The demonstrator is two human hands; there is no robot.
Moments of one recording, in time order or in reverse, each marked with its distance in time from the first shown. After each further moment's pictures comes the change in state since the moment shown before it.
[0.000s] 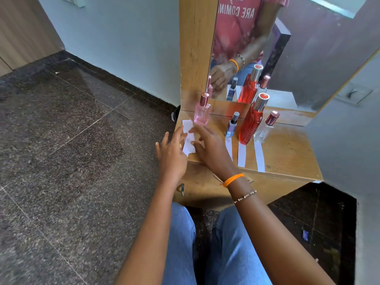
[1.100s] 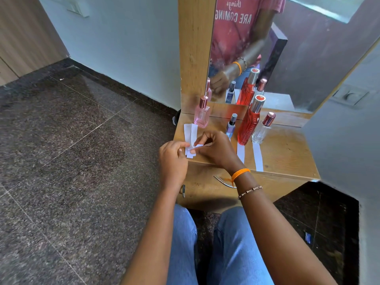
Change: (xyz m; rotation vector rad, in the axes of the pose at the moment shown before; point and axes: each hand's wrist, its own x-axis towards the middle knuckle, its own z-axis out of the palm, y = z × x) left_hand -0.015 0.001 0.000 -0.146 0.138 -0.030; right_hand 0.004 -0.005 -0.025 0.395 -0.149 0.370
